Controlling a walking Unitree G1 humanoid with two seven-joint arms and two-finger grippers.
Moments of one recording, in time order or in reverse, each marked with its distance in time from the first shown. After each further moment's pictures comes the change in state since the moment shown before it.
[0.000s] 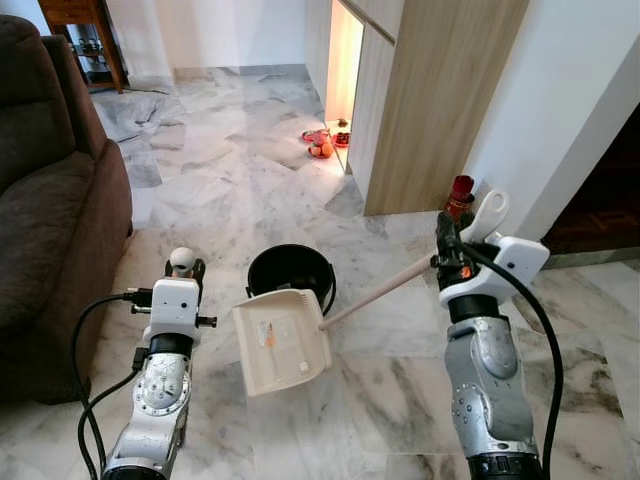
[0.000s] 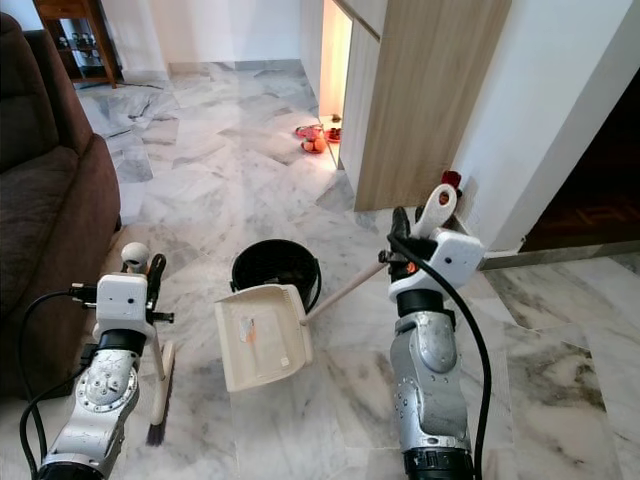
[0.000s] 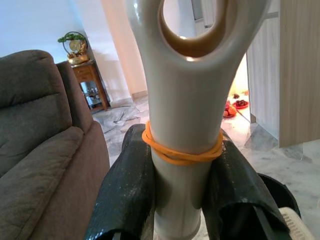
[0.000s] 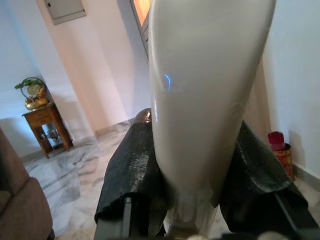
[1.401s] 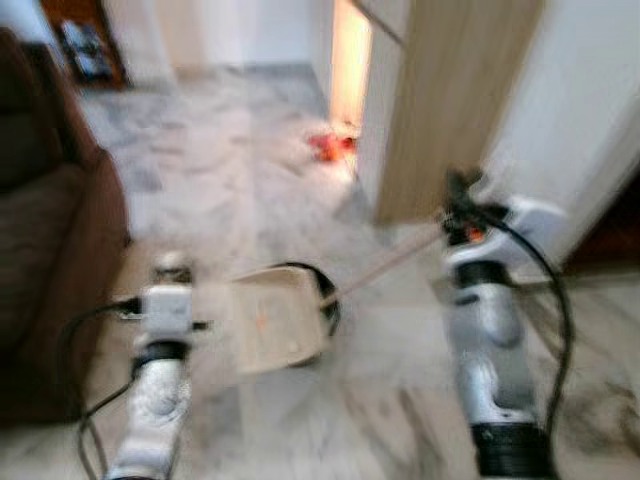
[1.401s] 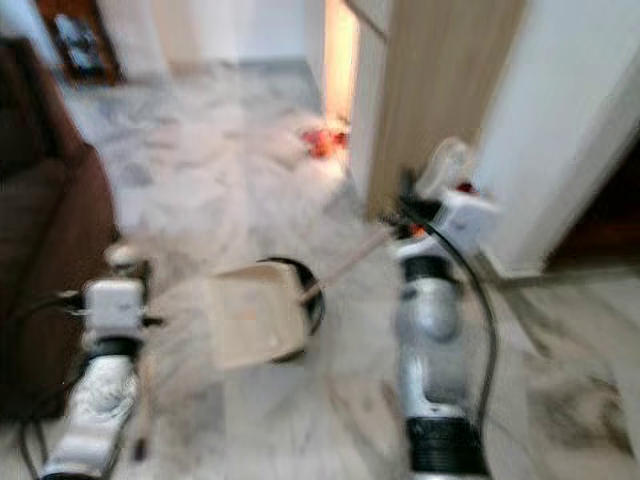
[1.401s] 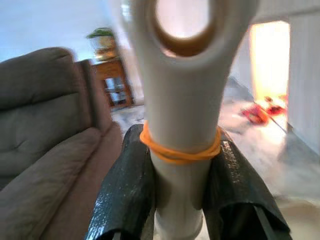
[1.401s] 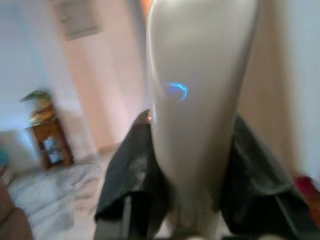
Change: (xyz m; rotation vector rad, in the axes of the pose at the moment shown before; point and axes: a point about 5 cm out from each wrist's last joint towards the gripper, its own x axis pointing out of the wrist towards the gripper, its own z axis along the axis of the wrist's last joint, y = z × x) left arm -0.003 -0.001 0.006 -0.018 -0.037 0.048; right arm 0.024 0.000 0.029 -0.058 -0.113 -0.039
